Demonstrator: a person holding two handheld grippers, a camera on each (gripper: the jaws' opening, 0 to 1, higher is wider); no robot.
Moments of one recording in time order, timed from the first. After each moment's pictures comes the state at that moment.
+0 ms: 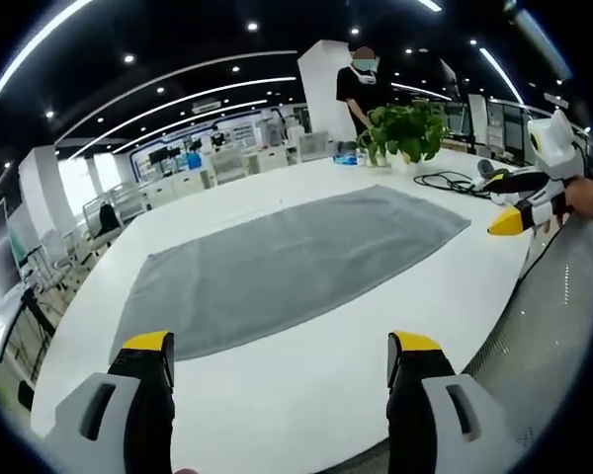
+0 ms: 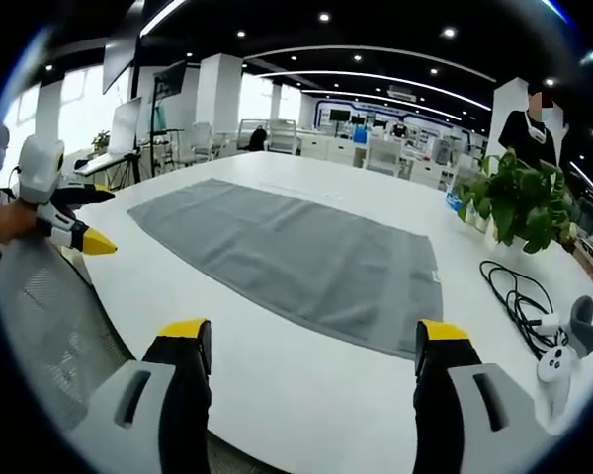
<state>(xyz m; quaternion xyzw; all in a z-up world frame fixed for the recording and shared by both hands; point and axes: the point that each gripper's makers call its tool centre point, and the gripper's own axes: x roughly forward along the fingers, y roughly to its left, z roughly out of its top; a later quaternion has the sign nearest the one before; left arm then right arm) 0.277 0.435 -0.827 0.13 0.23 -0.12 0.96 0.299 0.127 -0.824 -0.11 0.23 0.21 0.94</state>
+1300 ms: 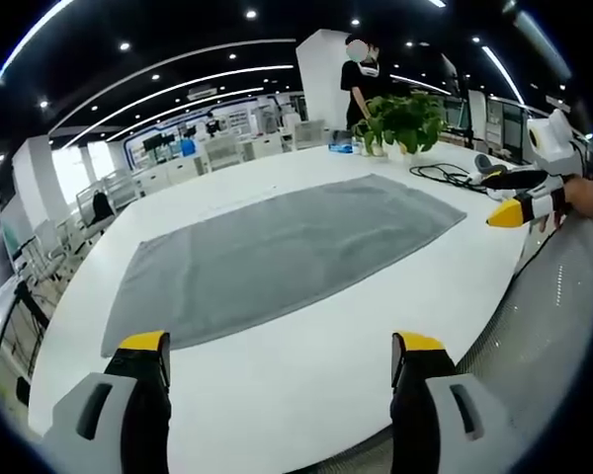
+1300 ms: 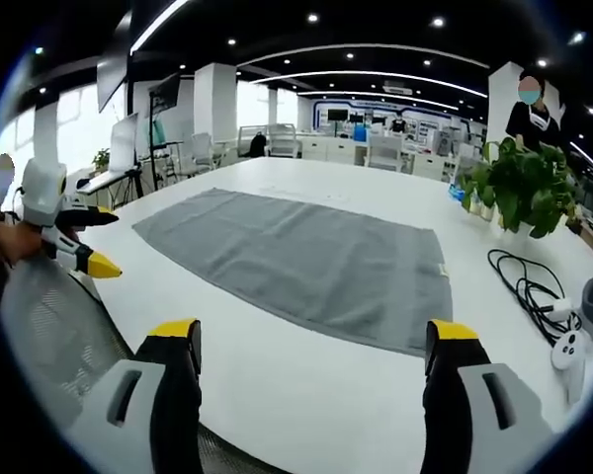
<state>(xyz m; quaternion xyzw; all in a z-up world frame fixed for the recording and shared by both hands) 0.277 0.433 -0.839 0.13 0.26 -0.13 0.95 0.300 0.127 -0.820 -0.07 0.23 0.21 0.95</state>
